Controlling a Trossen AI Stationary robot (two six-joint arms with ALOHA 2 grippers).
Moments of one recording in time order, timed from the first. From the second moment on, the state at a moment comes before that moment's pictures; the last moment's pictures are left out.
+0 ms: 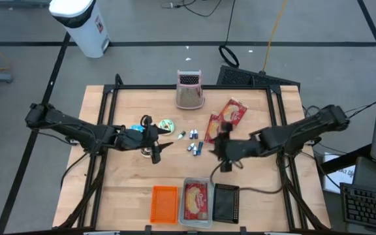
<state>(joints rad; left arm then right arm) -0.22 1.15 0.72 0.03 -0.45 -0.11 0.32 1.36 1.20 -0.57 0.48 0.02</state>
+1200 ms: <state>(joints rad) 0.07 1.12 0.54 0.25 -0.21 -0.04 -0.92 1.50 0.80 -0.44 -0.06 0.09</state>
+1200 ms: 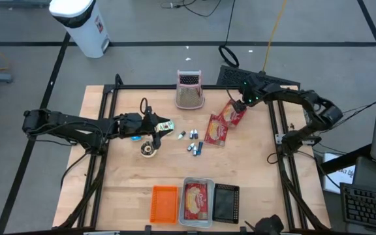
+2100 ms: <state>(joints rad) 0.08 1.12 0.54 0.20 -0.21 -0.07 -0.96 1.61 0.80 -0.46 -0.21 -0.04</state>
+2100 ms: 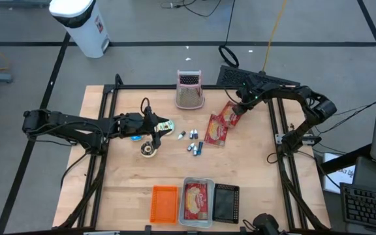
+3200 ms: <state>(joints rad) 0.08 1.25 0.61 0.54 -0.20 -0.33 0.00 1.07 0.80 -0.16 0.45 -0.21</state>
